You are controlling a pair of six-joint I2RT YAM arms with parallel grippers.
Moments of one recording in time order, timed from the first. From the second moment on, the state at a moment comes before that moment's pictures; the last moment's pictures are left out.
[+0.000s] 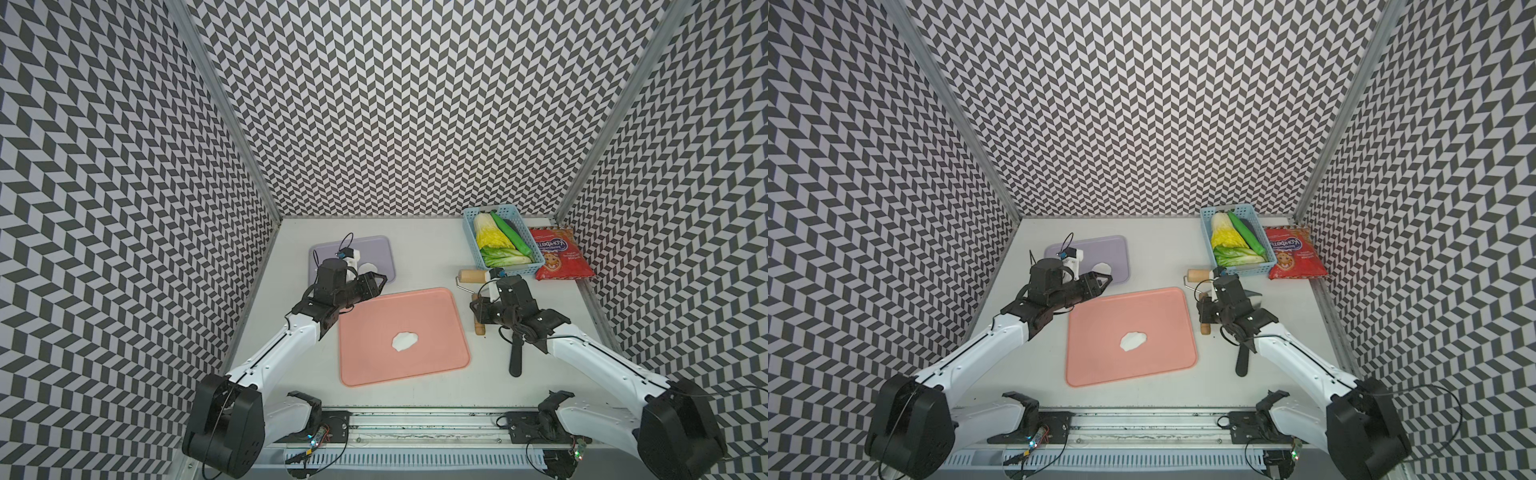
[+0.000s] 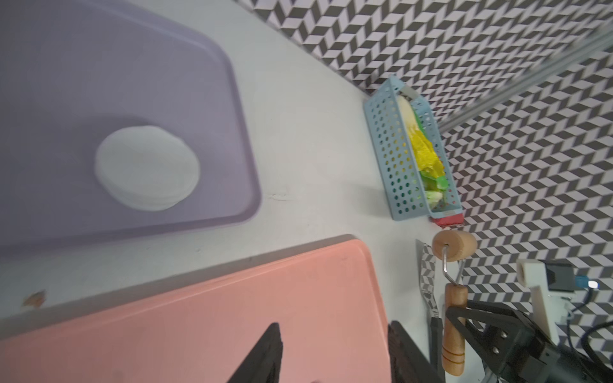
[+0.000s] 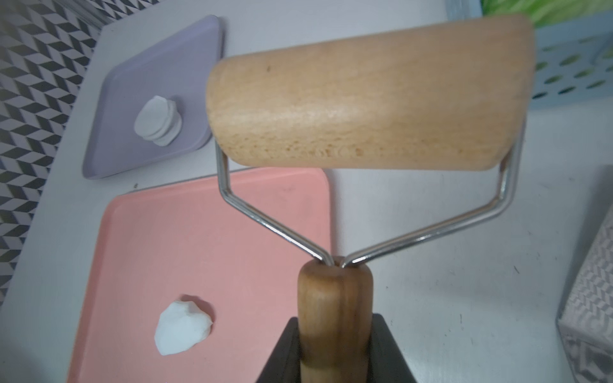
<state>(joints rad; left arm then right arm) -0.35 1.21 0.75 -0.03 0.39 -0.65 0.49 1.15 0.67 -0.29 -0.07 0.46</state>
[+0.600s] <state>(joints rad) -0.63 1.39 0.94 0.16 0.42 -0.65 0.70 1.14 0.80 -0.18 -0.11 0.49</state>
